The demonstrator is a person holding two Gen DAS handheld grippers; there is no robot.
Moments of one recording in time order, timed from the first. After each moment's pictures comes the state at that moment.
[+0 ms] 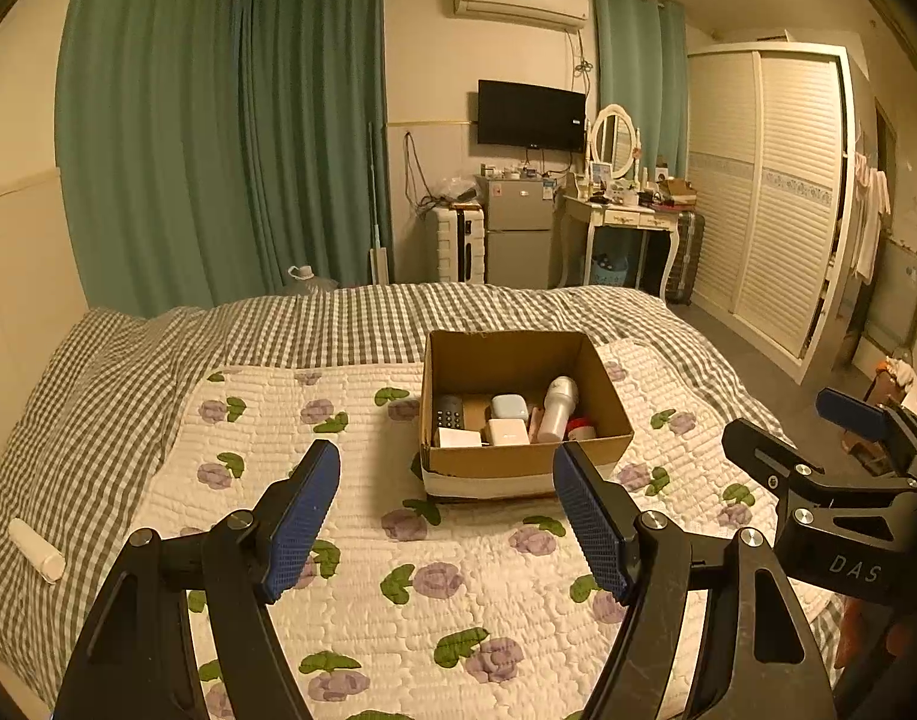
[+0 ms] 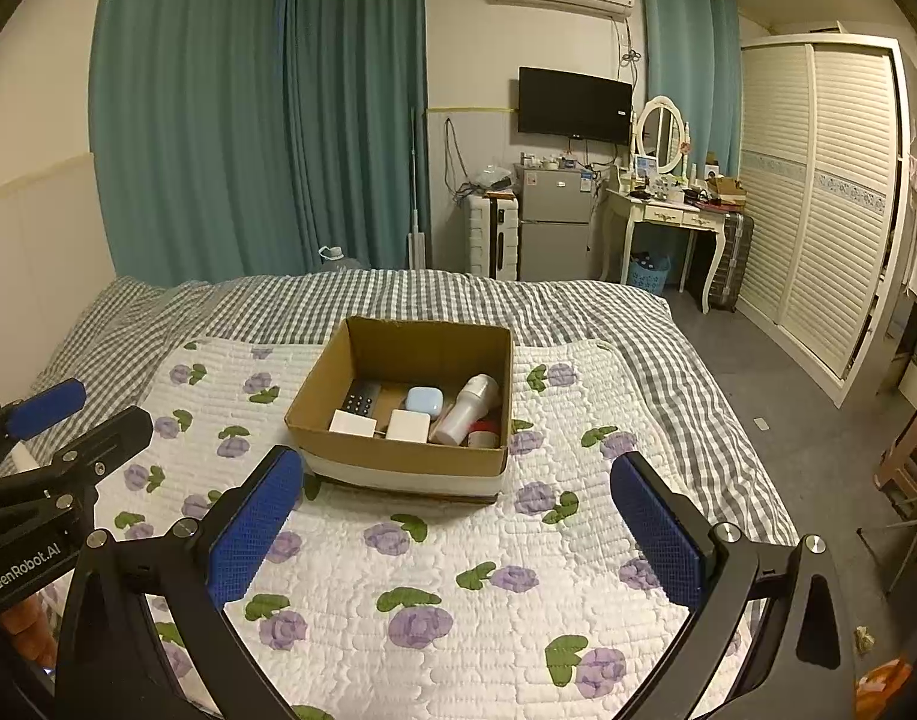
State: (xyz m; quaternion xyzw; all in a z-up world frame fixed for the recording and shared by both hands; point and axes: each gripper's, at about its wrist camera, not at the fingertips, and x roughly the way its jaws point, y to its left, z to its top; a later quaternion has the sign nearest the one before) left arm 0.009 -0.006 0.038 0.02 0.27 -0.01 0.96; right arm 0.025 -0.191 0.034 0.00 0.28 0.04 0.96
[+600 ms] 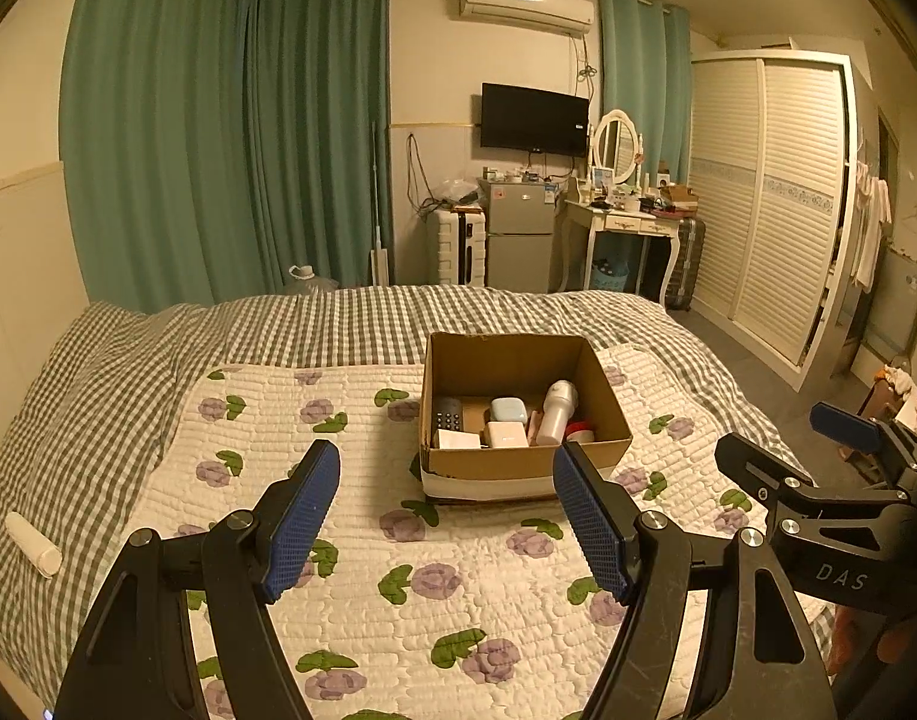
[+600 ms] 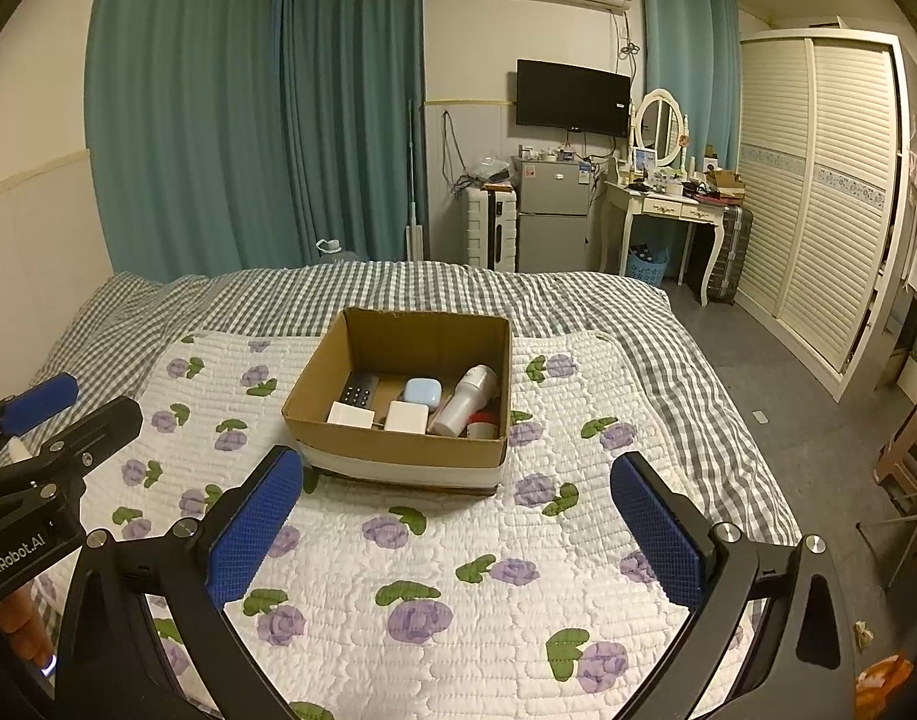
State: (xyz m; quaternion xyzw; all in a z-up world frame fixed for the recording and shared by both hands) left arm 0.008 -0.004 0.037 0.01 0.27 -0.01 0.96; right arm 0.024 -0.191 0.033 0.01 0.29 0.04 0.96
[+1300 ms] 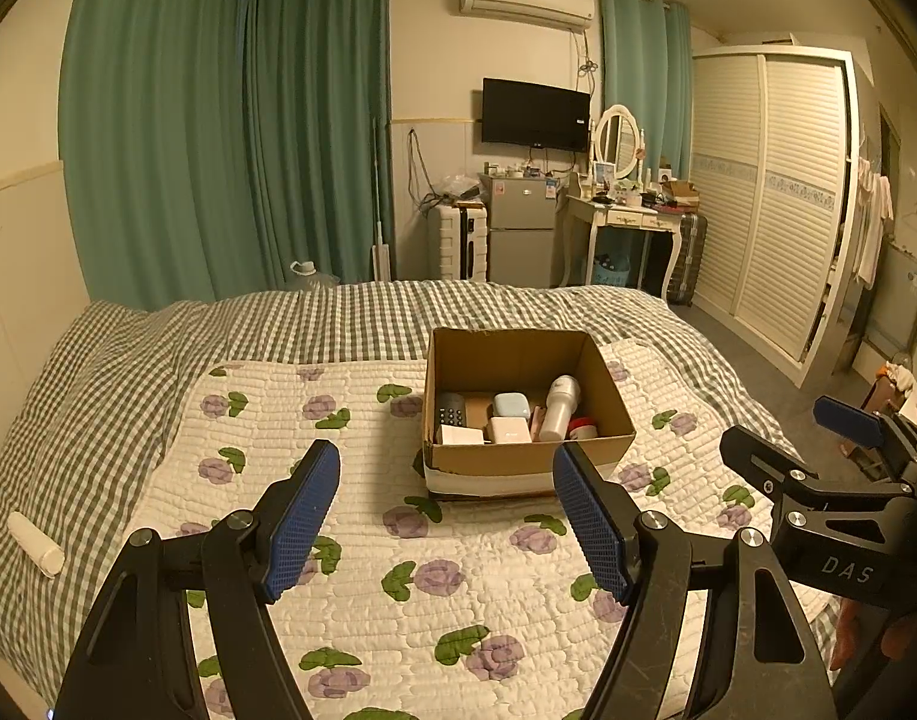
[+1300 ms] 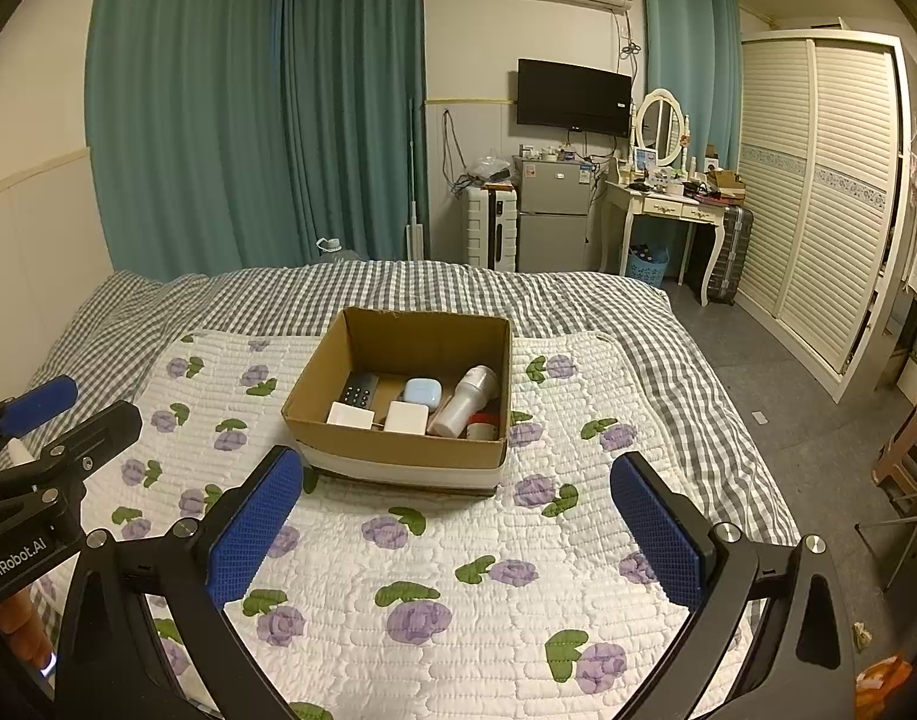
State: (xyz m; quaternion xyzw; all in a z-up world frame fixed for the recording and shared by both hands) left arm 0.007 -0.004 0.039 0.01 0.27 -0.01 0.96; right arm 0.025 -0.191 0.033 0.01 0.29 0.04 0.96
